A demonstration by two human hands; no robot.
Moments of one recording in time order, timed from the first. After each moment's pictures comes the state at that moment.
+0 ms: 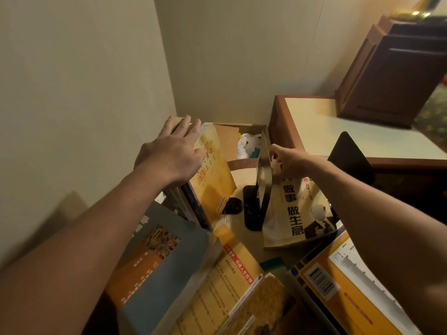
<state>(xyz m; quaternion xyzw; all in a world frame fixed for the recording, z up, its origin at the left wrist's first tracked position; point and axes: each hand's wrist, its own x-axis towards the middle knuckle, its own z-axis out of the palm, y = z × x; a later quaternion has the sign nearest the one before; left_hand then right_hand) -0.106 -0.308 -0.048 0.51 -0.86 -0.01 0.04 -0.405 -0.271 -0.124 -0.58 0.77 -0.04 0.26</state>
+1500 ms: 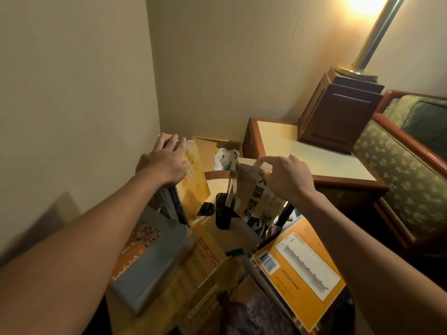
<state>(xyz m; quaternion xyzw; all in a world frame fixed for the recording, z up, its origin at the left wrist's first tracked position) -0.112 -0.304 -0.044 0.52 -0.85 -0.04 0.01 -0.356 -0.144 -0.030 -0.61 0.77 -0.17 -0.07</state>
